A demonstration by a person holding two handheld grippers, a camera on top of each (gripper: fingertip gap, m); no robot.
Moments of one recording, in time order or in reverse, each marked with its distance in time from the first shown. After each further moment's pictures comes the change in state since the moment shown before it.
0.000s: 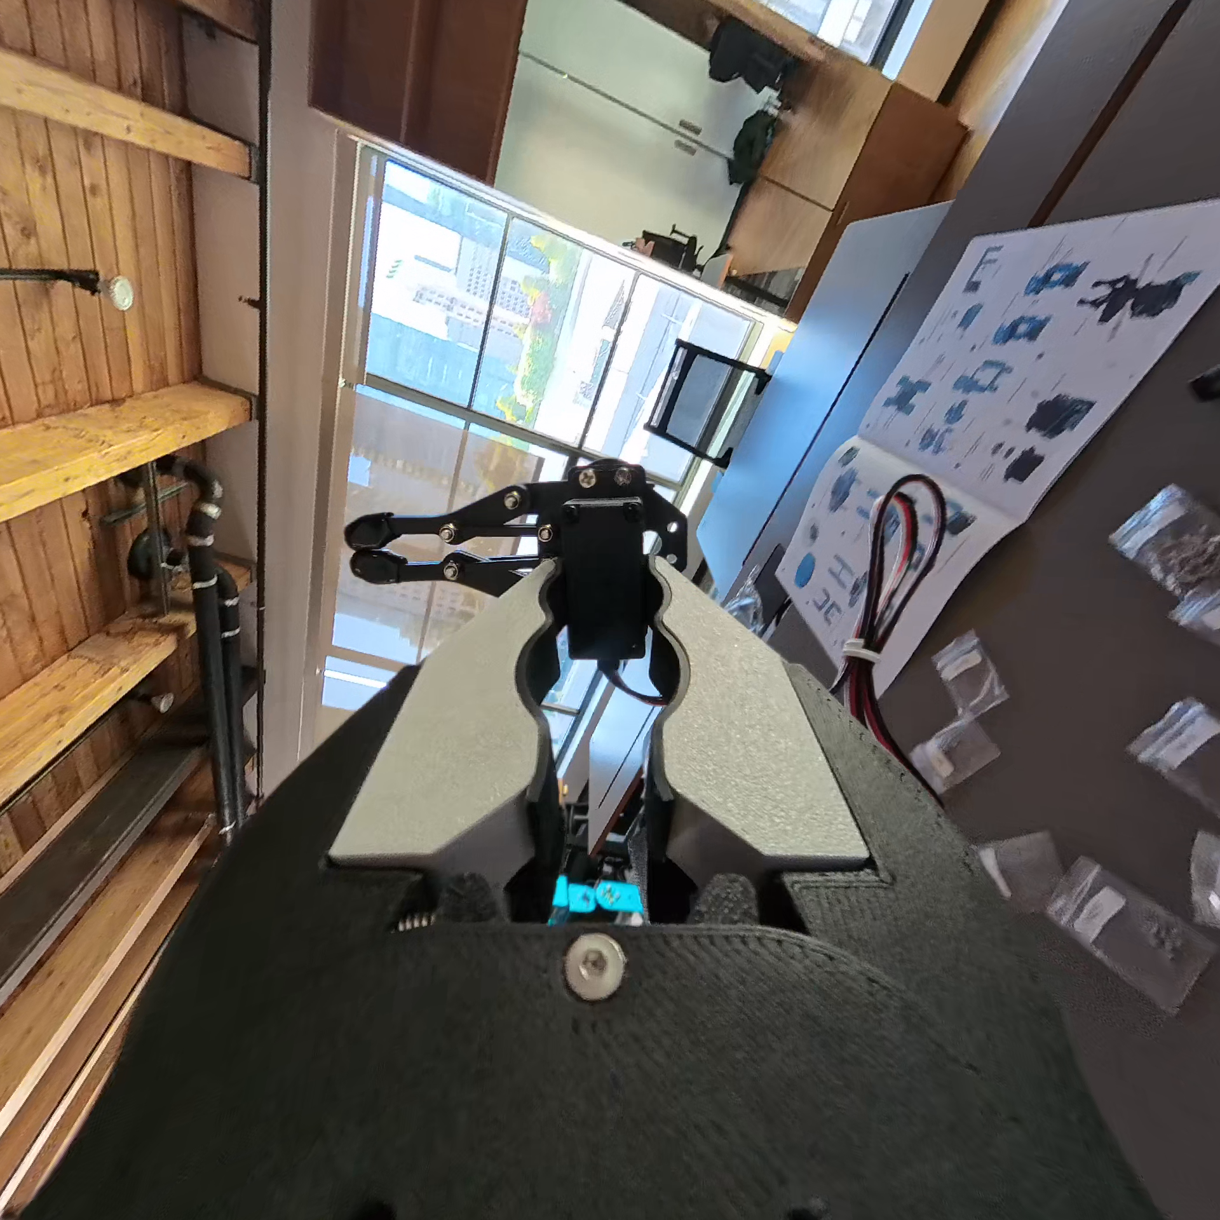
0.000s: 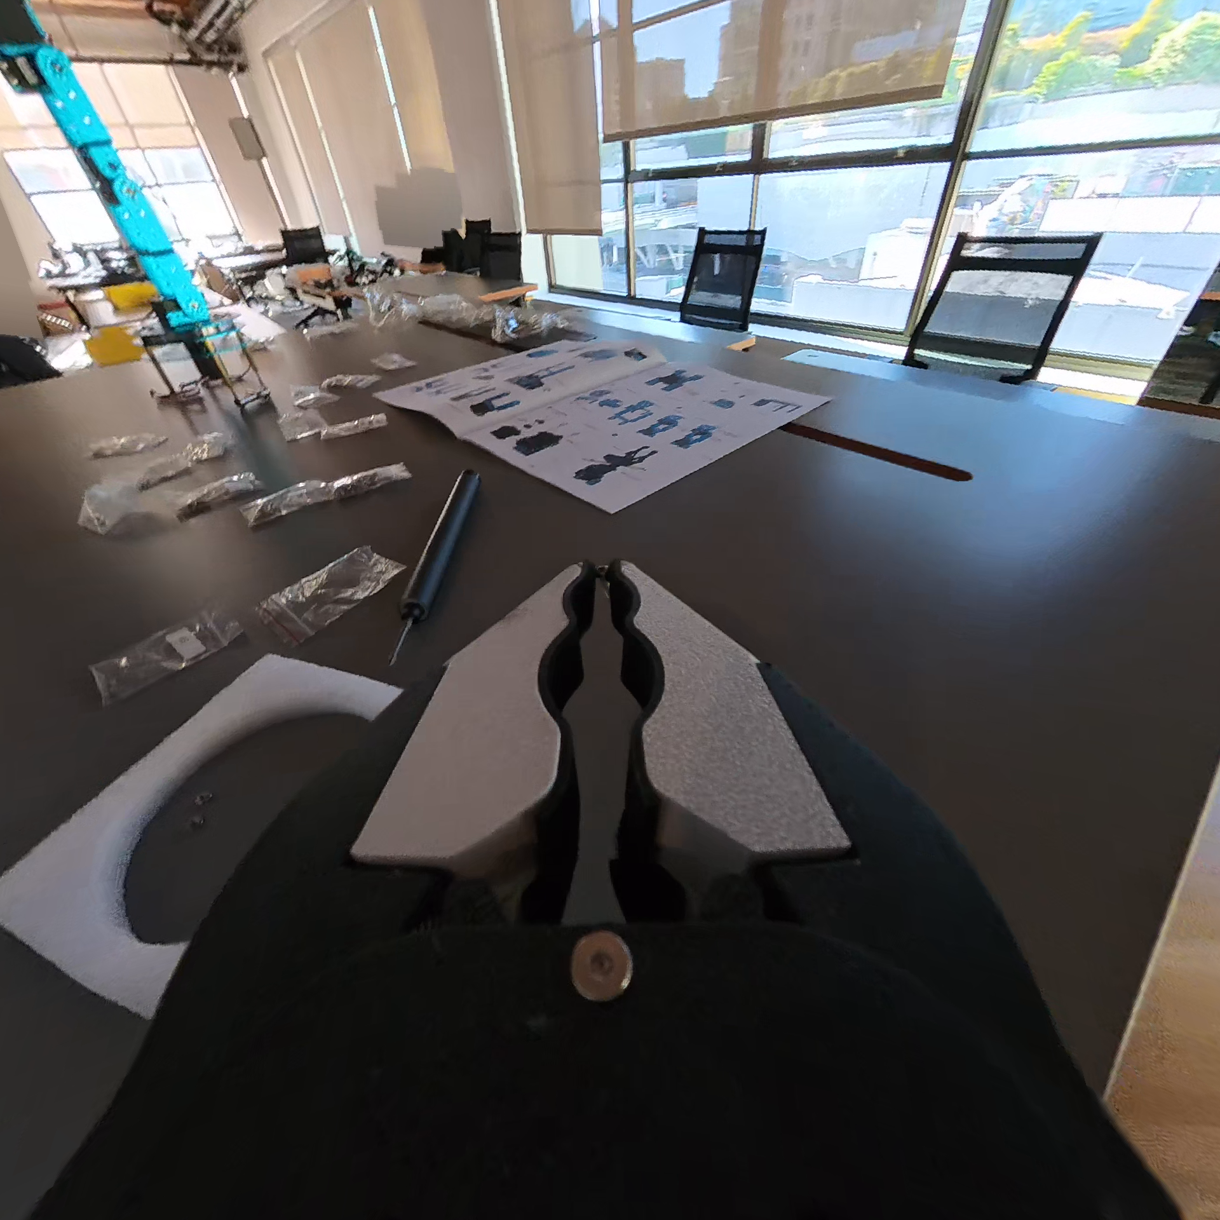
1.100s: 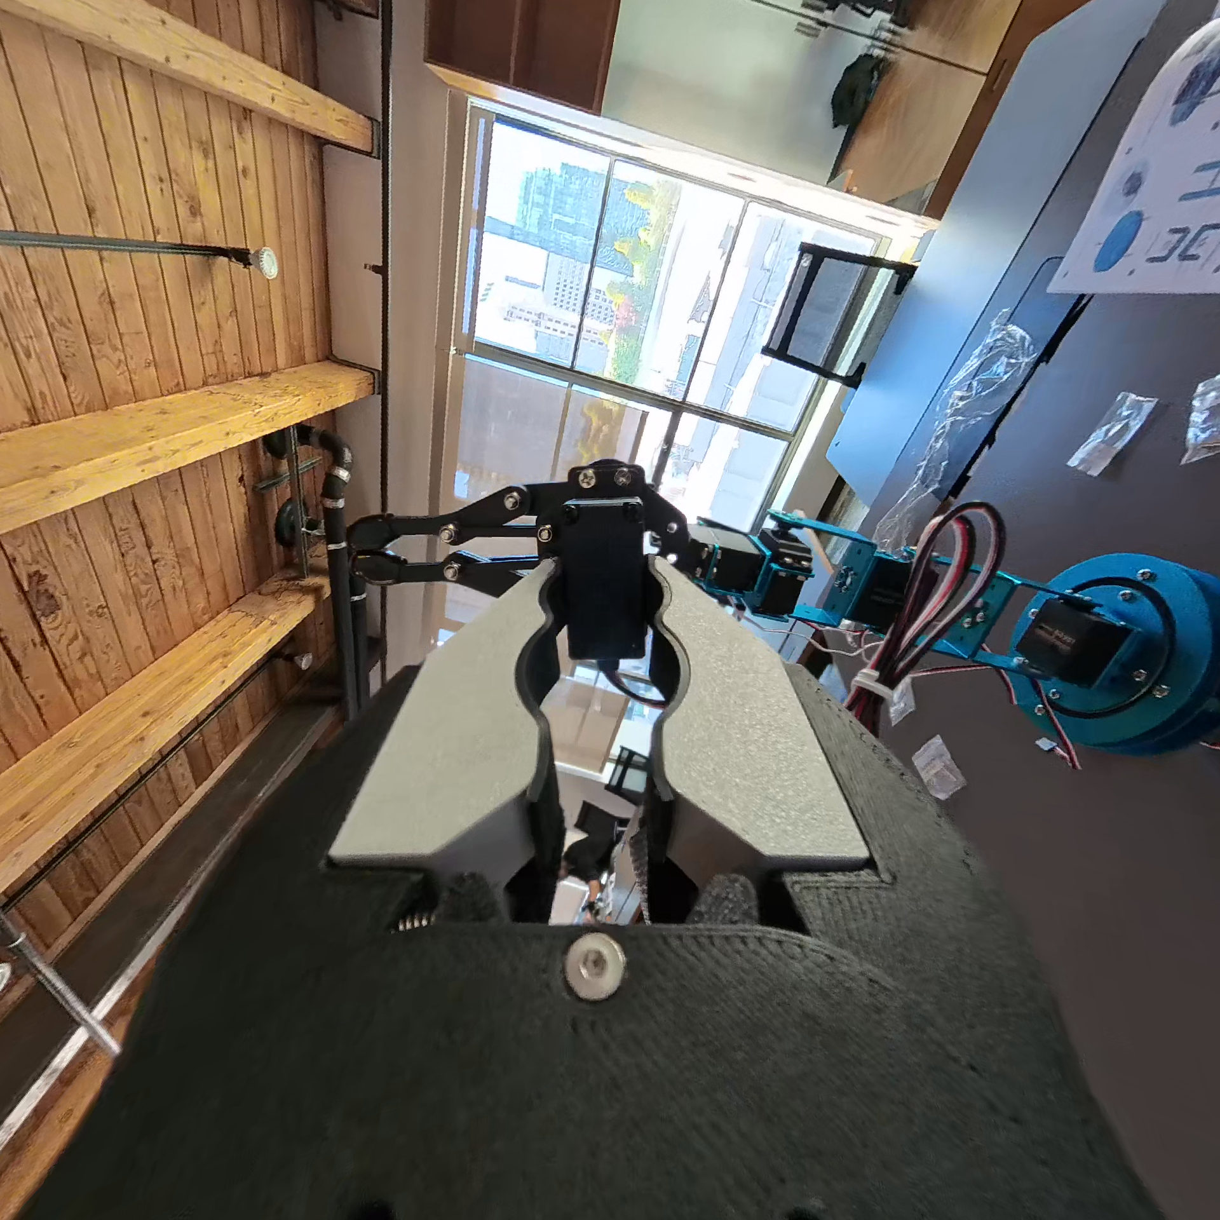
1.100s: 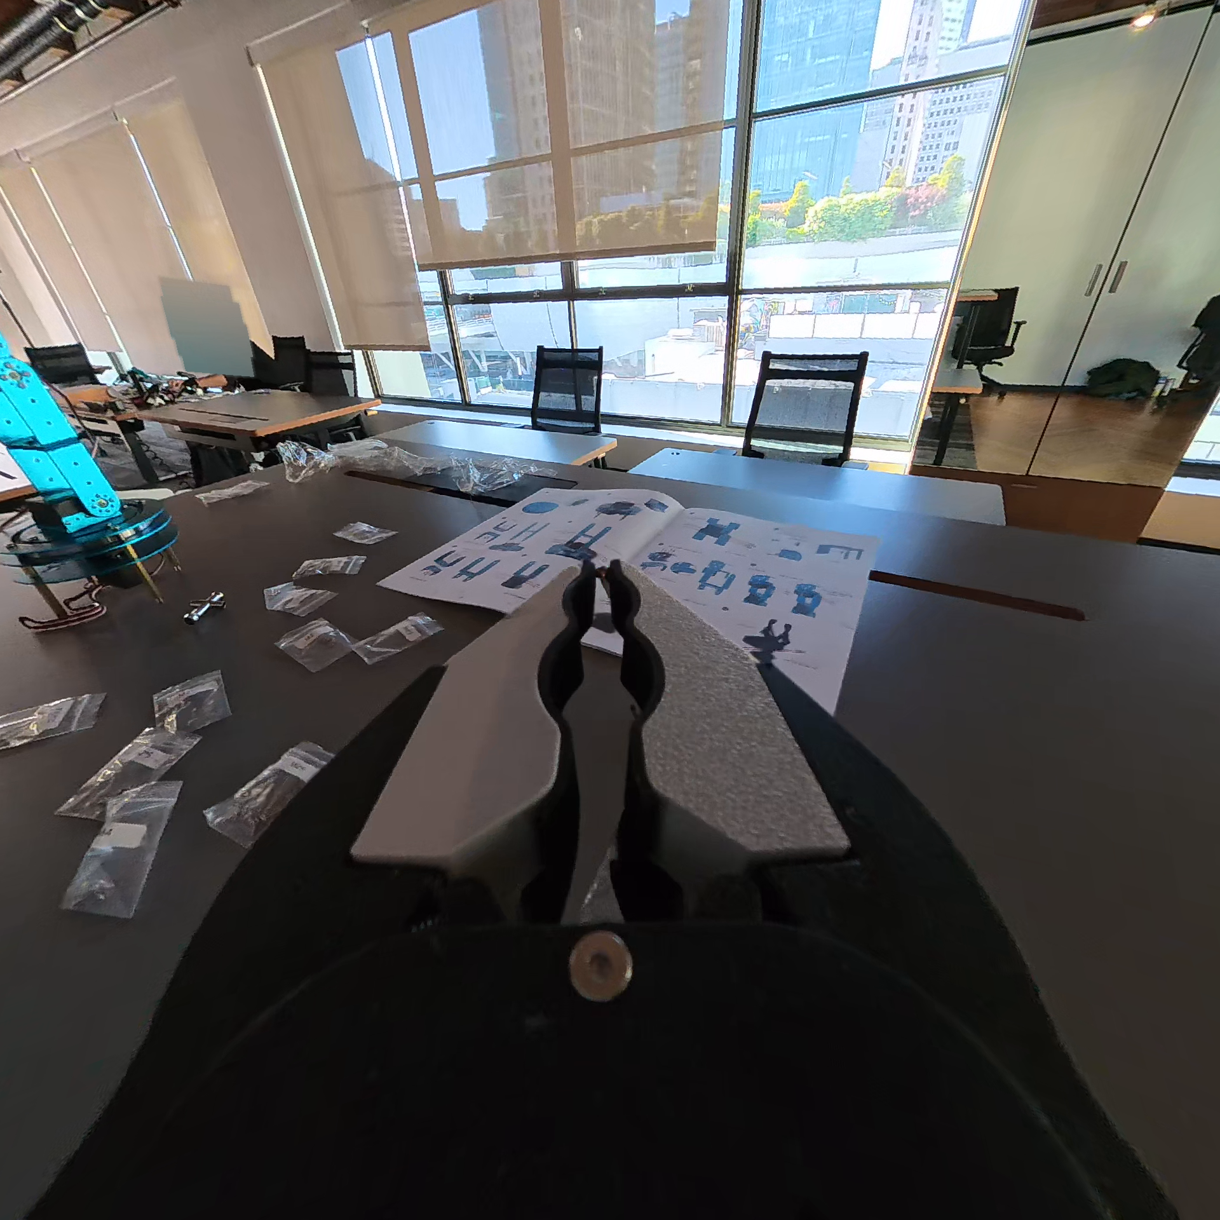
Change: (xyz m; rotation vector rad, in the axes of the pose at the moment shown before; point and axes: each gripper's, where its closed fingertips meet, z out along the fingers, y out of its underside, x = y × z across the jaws) left arm -0.159 0.290 -0.059 0.004 -0.135 0.108; right arm -0.160 -0.081 0.129 0.146 0.331 -0.002
